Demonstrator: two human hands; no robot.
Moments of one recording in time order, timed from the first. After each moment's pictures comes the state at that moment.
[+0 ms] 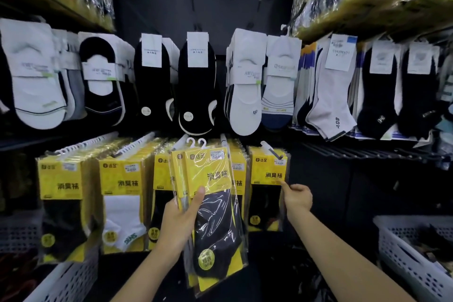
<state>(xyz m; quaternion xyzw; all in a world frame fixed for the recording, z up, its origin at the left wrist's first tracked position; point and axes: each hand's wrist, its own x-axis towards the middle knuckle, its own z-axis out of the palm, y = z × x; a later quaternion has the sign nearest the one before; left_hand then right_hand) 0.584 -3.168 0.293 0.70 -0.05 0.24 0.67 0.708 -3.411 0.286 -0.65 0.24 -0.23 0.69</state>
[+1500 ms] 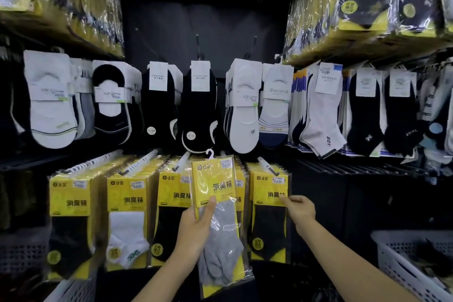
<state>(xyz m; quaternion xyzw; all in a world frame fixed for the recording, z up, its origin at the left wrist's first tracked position) 0.568 -3.194 0.323 0.69 -0.06 0.21 0.69 0.686 -3.425 0.307 -0.71 0.19 -0.20 0.65</state>
